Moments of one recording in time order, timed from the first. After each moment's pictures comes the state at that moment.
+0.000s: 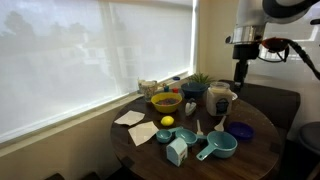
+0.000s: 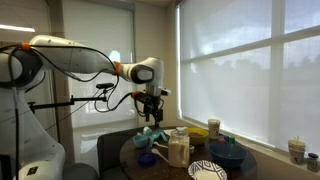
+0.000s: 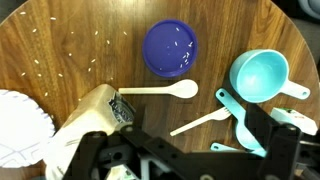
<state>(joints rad) 0.06 -0.37 0.04 -2.14 0.11 1.76 -0.07</state>
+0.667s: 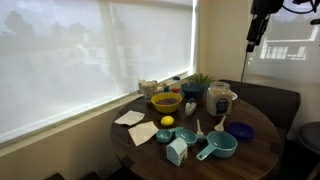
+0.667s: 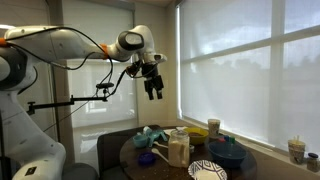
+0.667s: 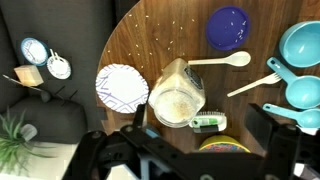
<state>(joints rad) 0.03 -0.44 0.07 -1.87 -0.16 1.55 0.08</state>
